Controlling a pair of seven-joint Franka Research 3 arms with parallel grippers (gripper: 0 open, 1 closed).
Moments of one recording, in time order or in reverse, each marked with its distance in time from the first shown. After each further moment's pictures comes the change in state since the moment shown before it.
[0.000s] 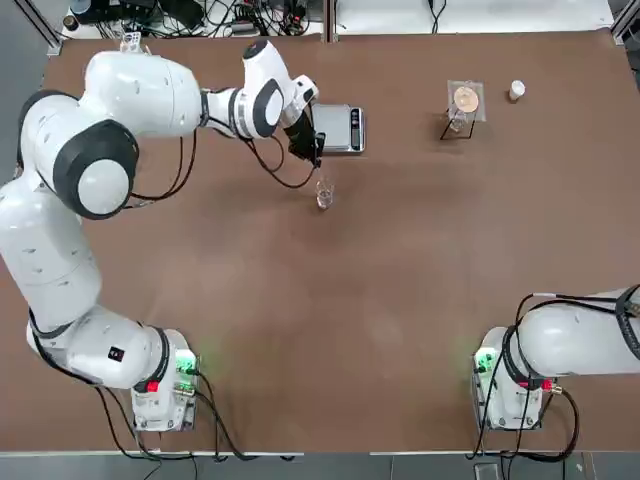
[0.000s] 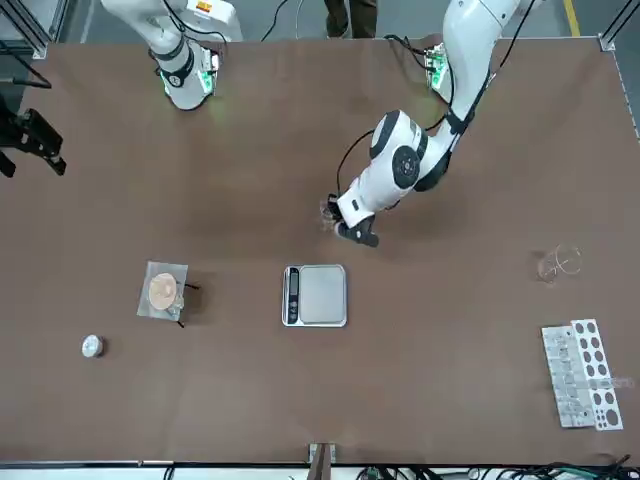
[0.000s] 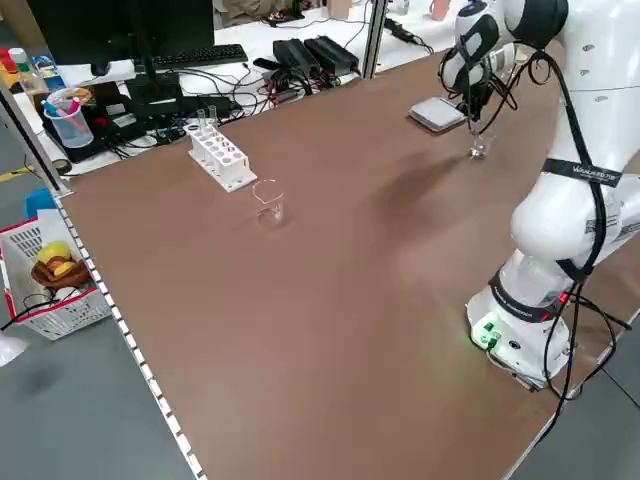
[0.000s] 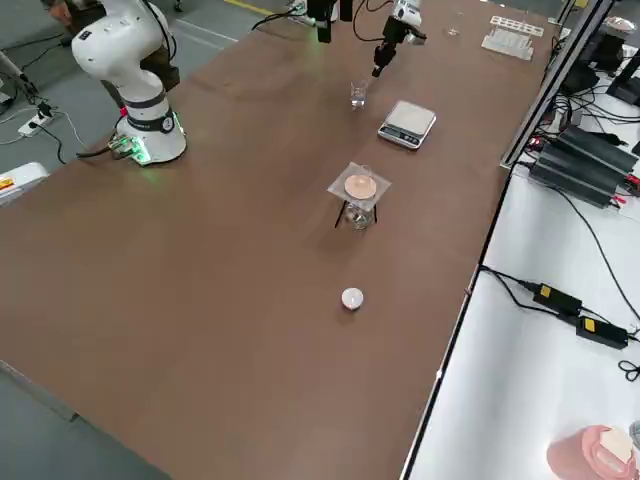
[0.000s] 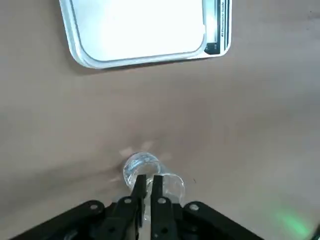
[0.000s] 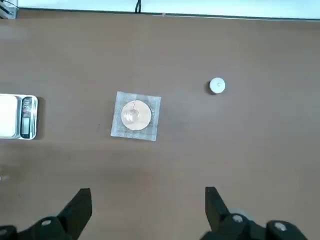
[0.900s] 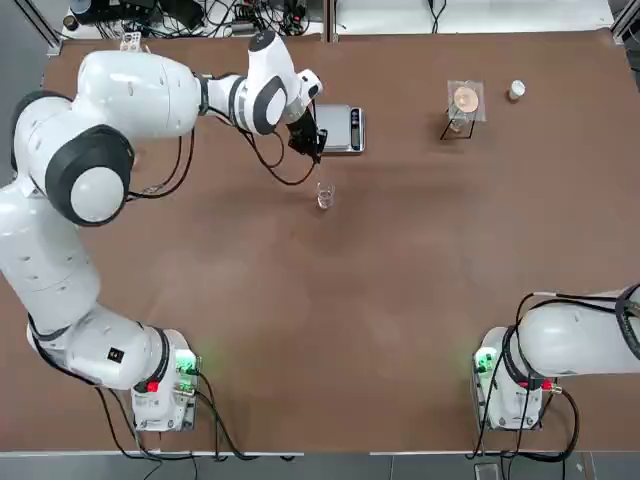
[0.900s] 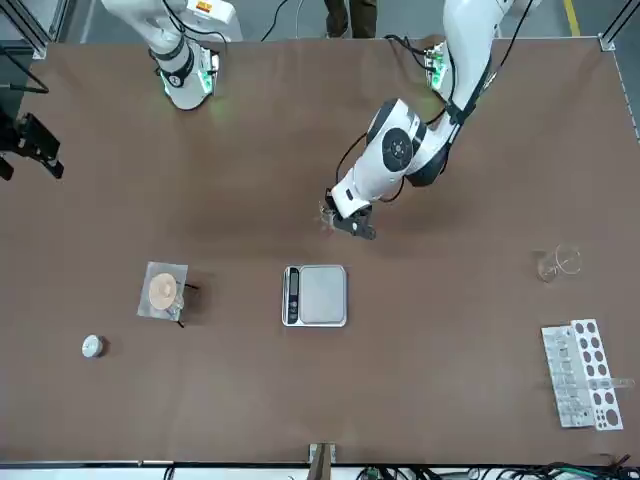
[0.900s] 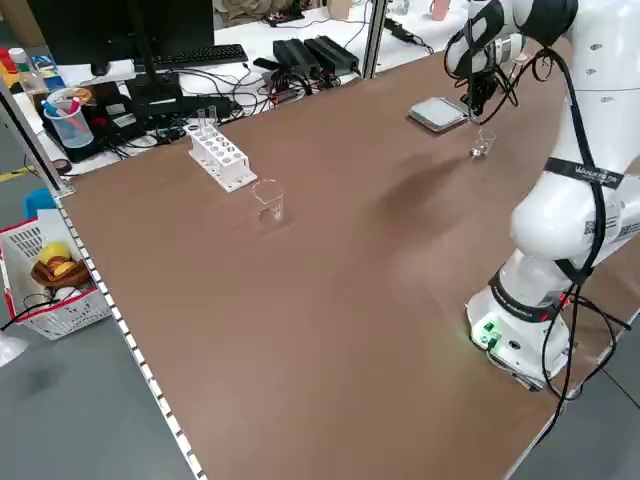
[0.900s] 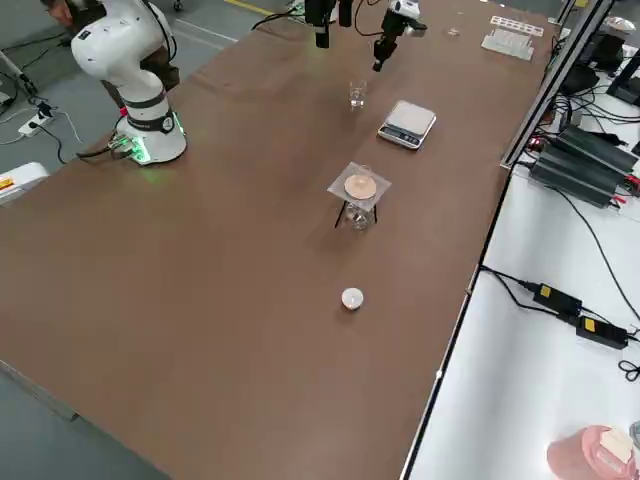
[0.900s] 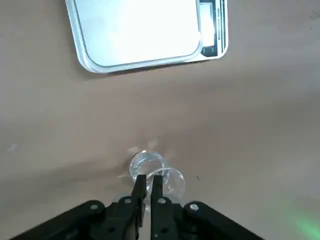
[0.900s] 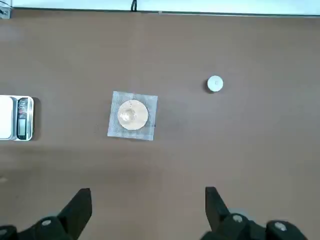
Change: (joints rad) left arm -0.015 -0.046 -0.004 0.009 0.135 -0.038 -0.126; right arm -0.013 0.003 -0.001 -0.010 0.000 0.000 0.000
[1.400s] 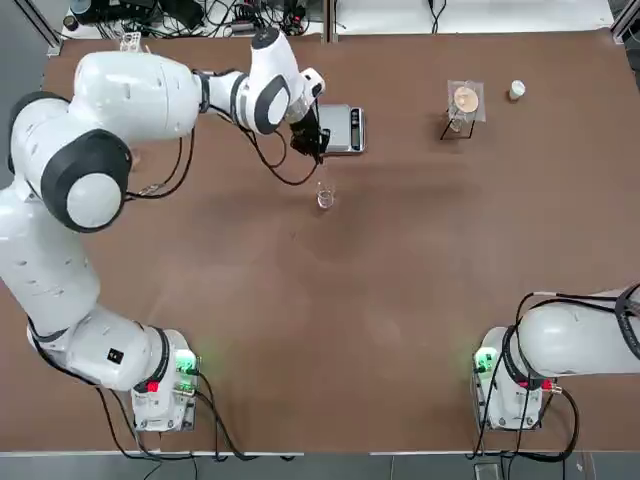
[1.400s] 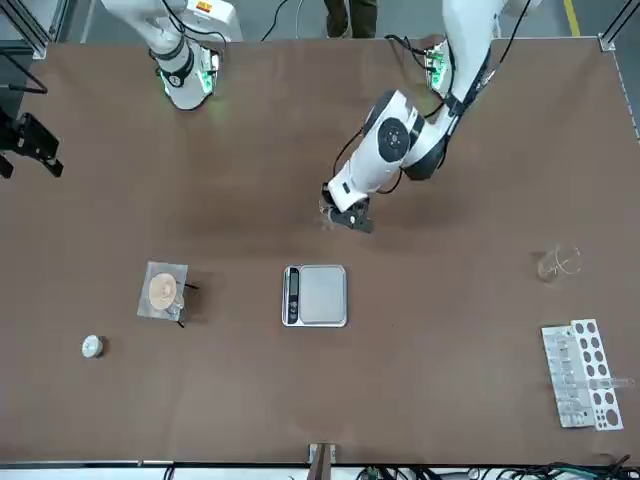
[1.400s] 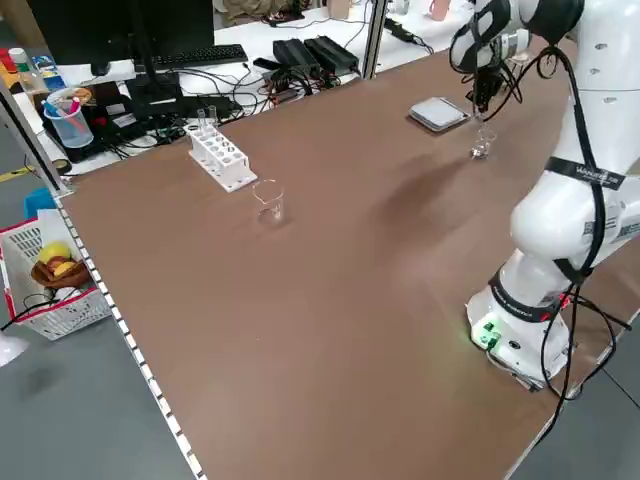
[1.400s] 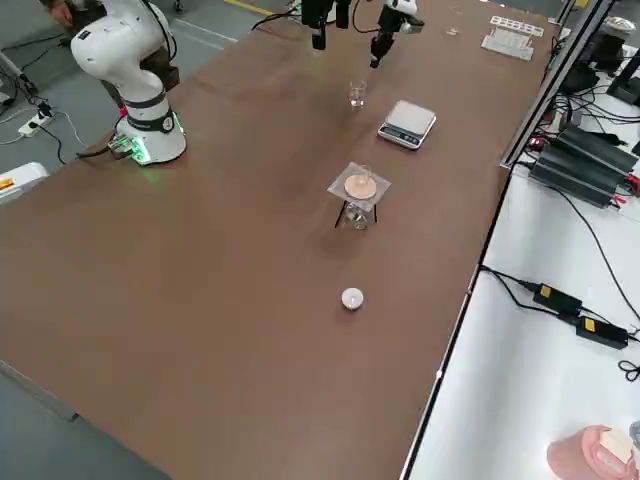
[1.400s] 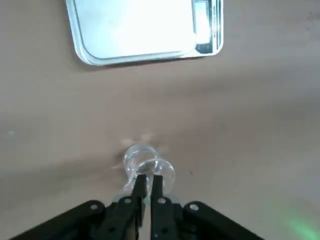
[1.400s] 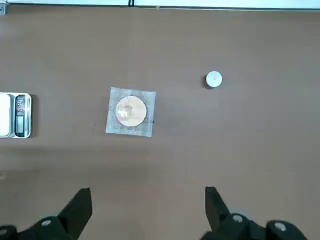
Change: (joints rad) left arm -0.023 -0.019 -0.002 0.002 0.040 -0.015 -0.087; right arm -0.006 0.000 0.000 0.000 0.000 -0.014 0.000
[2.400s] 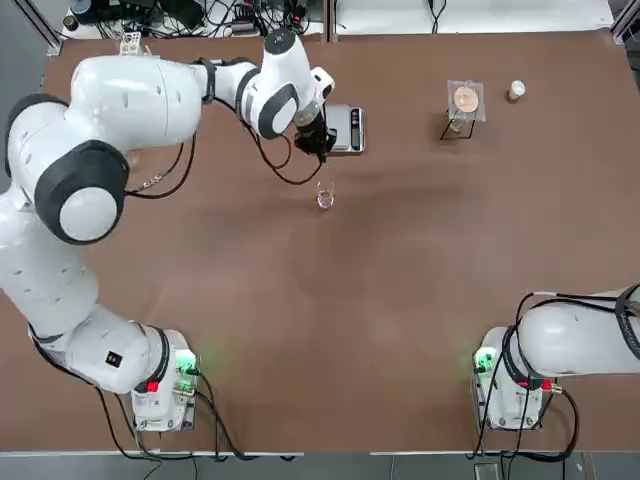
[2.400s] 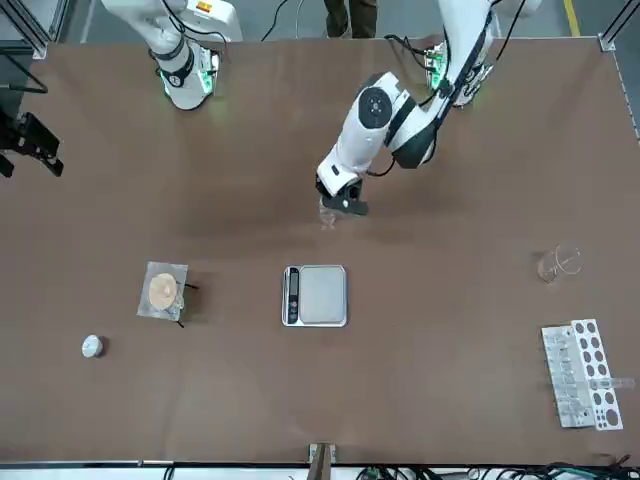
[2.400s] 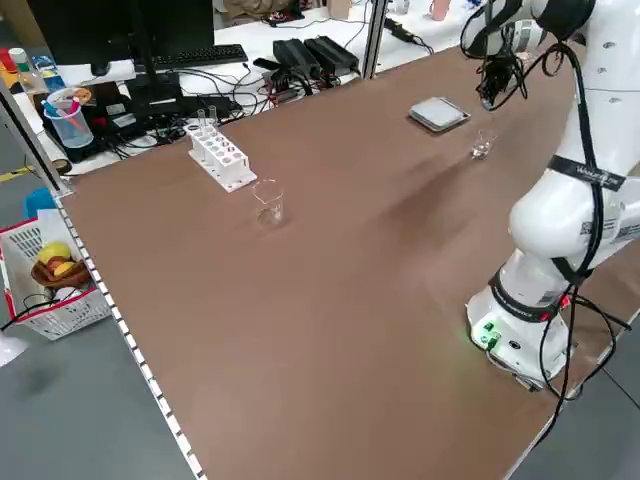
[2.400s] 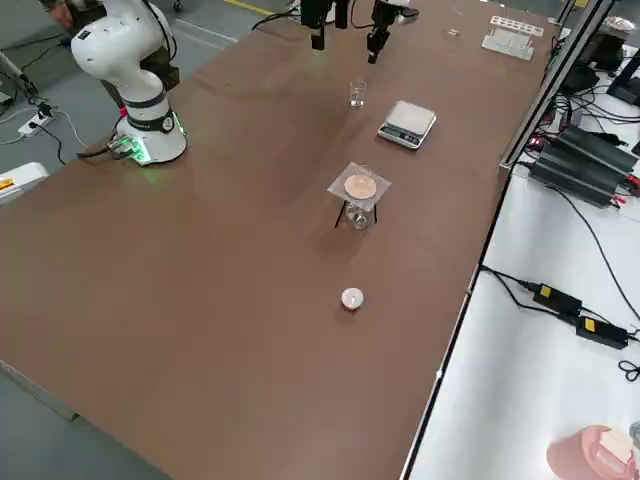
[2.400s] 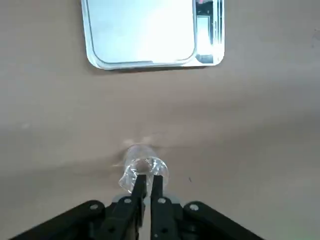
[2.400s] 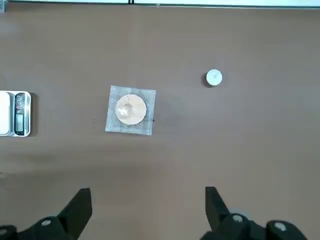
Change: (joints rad) left arm -0.054 -0.041 -0.002 0.004 0.205 -0.015 -0.266; right arm 0.000 0.000 0.000 0.000 0.000 -0.007 -0.001
